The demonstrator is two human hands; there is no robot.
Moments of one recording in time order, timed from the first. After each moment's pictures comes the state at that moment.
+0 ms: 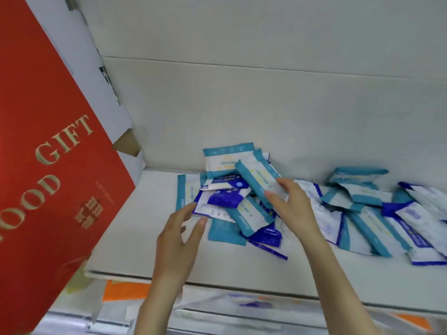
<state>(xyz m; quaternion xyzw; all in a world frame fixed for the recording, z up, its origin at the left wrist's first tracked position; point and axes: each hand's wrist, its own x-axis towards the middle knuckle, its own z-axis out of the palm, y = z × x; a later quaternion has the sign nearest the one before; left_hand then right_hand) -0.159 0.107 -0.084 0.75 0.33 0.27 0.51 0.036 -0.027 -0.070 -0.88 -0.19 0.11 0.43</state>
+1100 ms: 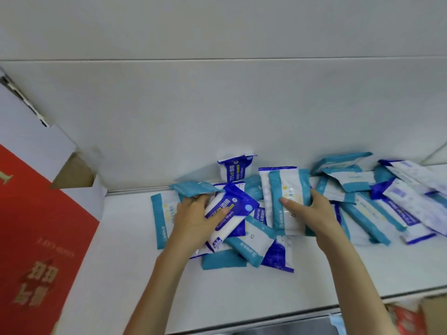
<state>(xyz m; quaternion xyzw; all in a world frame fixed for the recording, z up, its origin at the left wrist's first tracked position) -0.040 0.168 -0.107 0.89 0.24 0.03 0.39 0.066 -0.051 -0.083 -0.81 0.08 0.16 0.56</state>
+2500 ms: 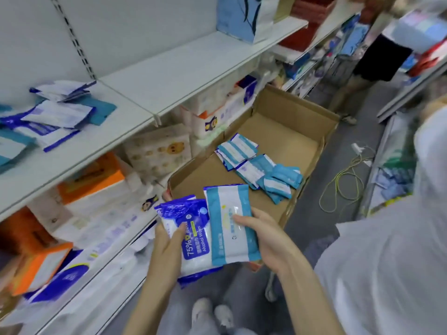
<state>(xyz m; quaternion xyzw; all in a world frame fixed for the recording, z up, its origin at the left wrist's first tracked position) -0.194 -0.426 -0.120 0.68 0.18 -0.17 0.68 -0.220 -0.598 -0.108 -0.53 0.30 0.12 0.78</state>
